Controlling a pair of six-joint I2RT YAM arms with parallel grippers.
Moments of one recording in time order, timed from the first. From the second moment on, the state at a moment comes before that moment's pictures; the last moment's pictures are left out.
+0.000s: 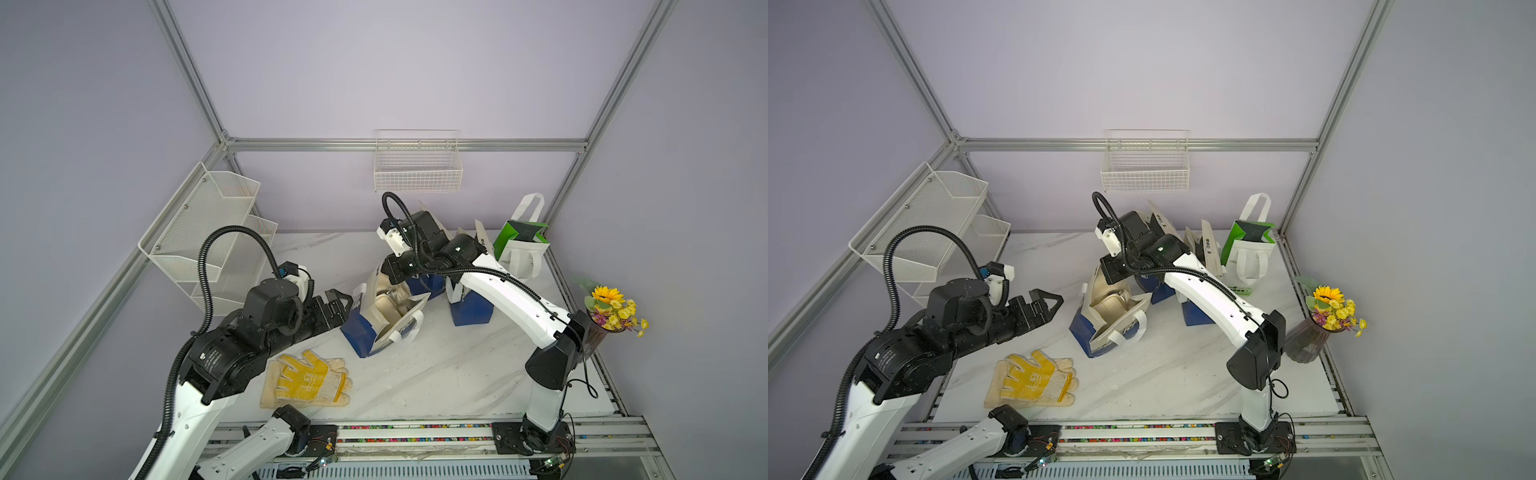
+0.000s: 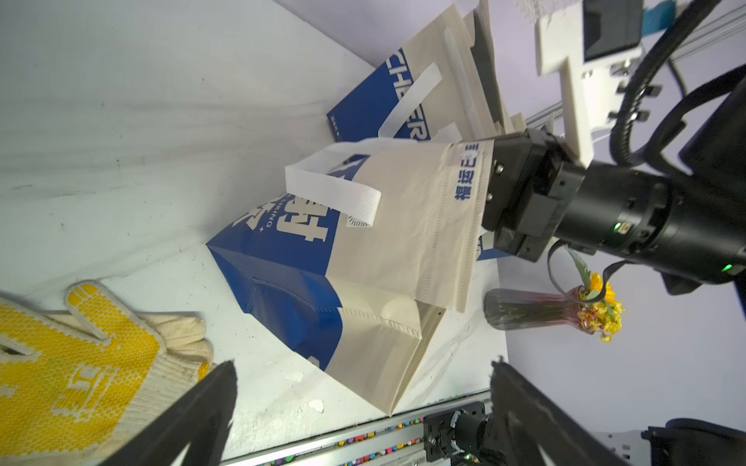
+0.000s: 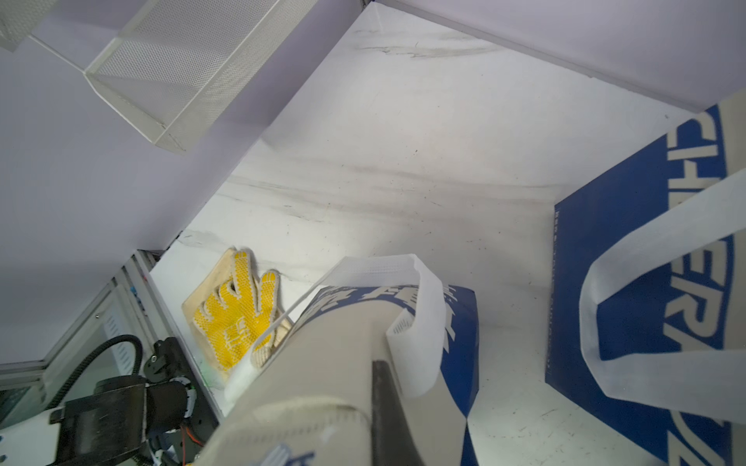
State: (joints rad) left arm -0.58 0.90 1.40 -1.16 -0.01 -0.83; right arm 0.76 1.88 2.04 -0.89 -0.21 0.24
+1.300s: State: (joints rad) left arm -0.92 1.08 1.26 -1.12 -0.39 -0.91; right arm 0.76 1.96 2.15 -0.96 -0.10 0.31
